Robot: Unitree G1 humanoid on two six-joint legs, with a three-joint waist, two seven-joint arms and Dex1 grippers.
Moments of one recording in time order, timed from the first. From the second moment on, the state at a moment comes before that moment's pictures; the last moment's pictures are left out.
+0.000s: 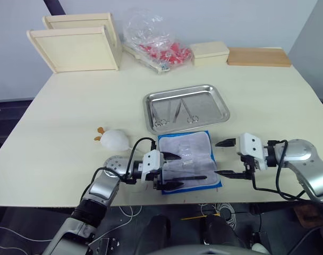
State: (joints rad) left arm -0.24 0.53 -0.29 0.17 -0.20 -0.14 -1.21; right arm -0.29 -0.74 0.21 -0.26 0.22 0.32 1.09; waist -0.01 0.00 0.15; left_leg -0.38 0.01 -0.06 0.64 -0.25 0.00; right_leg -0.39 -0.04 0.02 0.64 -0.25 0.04
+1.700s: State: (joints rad) left arm -0.23 0.53 -0.29 0.16 -0.20 -0.12 -1.20; right arm -0.31 -0.62 0.38 -0.14 0.08 0.24 1.11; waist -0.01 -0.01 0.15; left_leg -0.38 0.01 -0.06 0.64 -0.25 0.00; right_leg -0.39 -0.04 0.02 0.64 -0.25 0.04
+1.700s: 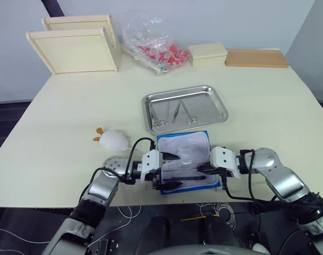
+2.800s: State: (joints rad) left arm -0.23 0.53 -0.29 0.16 -0.20 -0.12 -1.20; right arm -0.34 -0.91 0.25 -0.32 0.09 0.22 1.18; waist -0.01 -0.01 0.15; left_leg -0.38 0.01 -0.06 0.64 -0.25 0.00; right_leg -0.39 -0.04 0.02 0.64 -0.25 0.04
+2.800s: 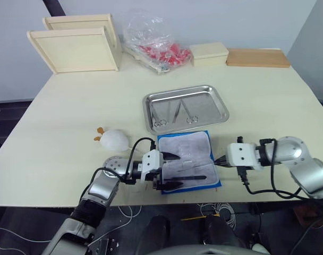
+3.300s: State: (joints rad) left arm -0.24 0.53 -0.29 0.17 -0.20 -0.12 -1.20; right arm -0.29 -0.87 0.20 -0.38 0.19 0.29 1.19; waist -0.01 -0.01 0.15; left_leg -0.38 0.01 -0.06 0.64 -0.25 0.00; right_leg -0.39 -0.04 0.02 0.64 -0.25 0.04
